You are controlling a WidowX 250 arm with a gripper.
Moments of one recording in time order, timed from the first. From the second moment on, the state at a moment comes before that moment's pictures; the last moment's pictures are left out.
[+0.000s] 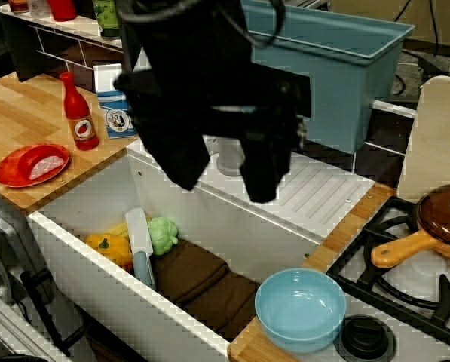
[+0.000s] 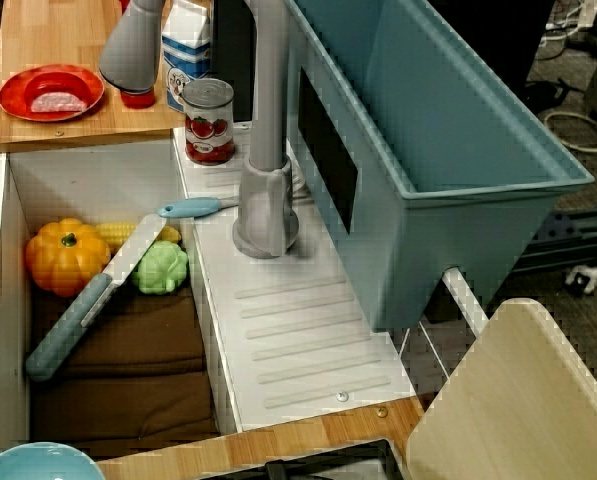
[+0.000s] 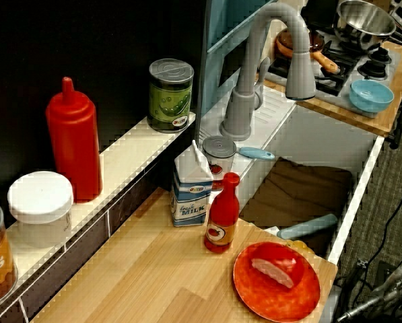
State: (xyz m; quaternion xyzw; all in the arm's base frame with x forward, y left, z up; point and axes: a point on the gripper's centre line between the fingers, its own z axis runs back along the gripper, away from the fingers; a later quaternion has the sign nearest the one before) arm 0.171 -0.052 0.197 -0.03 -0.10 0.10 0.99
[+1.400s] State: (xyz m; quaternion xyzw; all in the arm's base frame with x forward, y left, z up) arm 0.222 -0.028 0.111 -0.02 -0.09 0.10 0.99
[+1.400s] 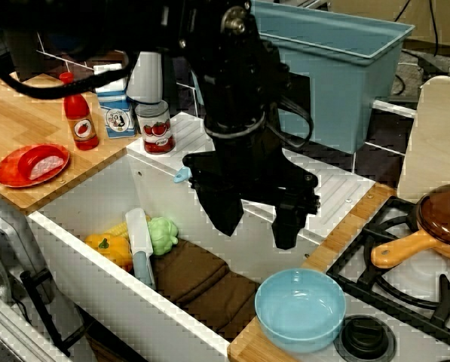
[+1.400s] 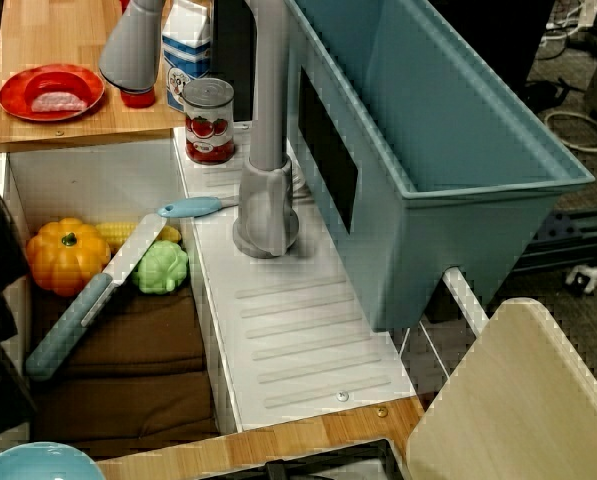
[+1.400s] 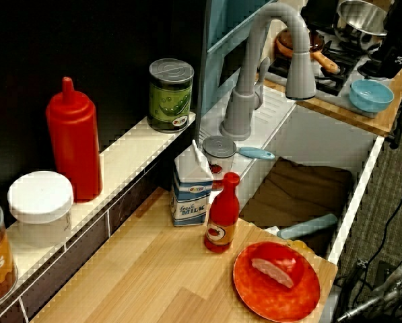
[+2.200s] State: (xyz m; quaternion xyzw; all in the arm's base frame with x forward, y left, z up) arm 0.215 -0.034 0.059 0.00 -0.11 0.12 0.99
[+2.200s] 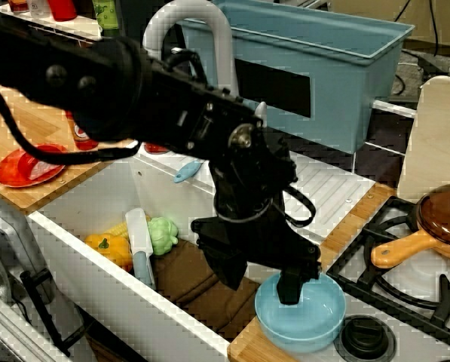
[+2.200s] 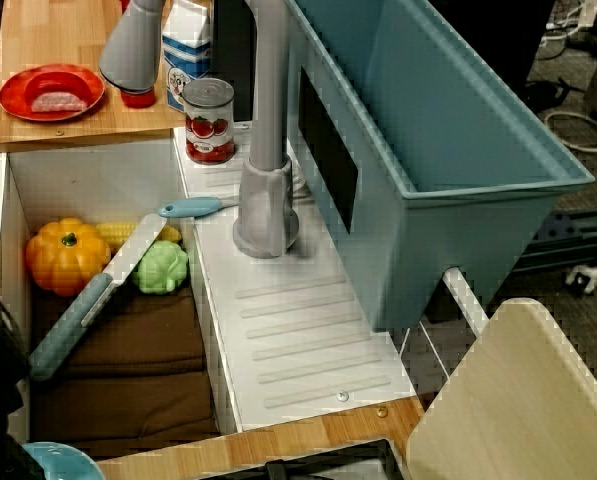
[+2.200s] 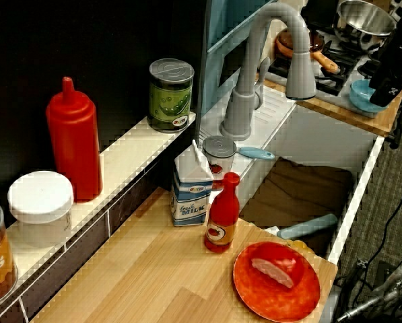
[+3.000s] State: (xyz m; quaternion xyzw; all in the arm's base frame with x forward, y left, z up) arm 0.210 -0.030 0.041 -0.01 -0.11 0.13 0.99
